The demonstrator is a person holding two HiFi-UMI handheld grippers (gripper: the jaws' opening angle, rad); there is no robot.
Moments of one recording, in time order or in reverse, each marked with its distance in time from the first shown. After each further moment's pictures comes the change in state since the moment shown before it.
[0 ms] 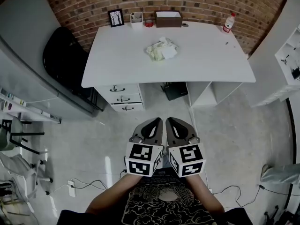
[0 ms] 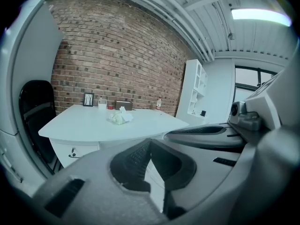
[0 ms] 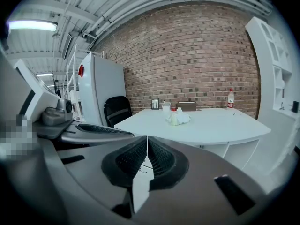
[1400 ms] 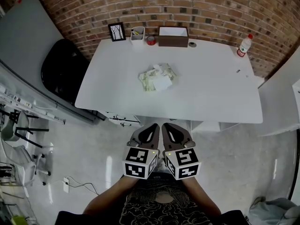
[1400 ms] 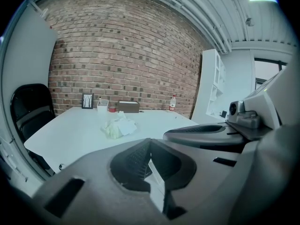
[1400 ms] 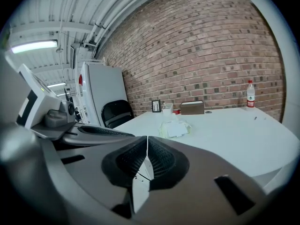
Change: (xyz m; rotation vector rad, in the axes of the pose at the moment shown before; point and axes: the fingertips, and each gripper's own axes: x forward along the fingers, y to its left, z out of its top) left arm 0.188 0.015 0.072 -0.031 0.038 0.167; right arm 0.115 -0.160 0.058 0.017 0.009 0.214
